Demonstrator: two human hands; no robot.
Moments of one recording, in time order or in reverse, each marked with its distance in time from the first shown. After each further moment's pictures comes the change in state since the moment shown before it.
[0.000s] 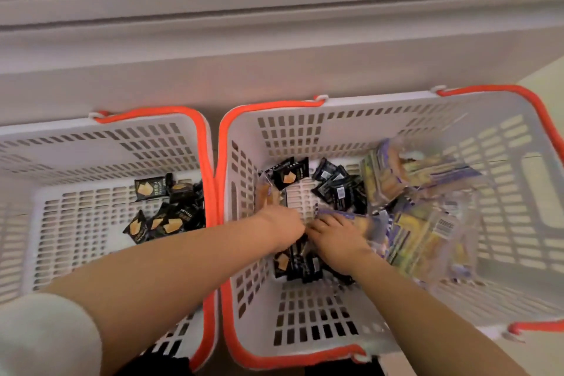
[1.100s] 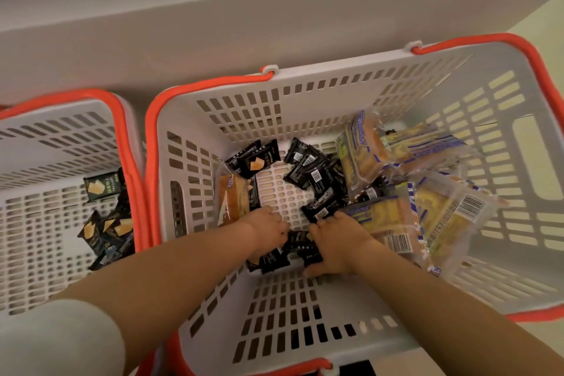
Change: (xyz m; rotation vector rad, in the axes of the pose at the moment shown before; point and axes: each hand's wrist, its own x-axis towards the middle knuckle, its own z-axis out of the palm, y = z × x) left_hand 0.084 0.024 0.044 0.354 -0.029 0.277; right_hand -0.023 0.044 0.028 -0.002 -0.287 -0.007
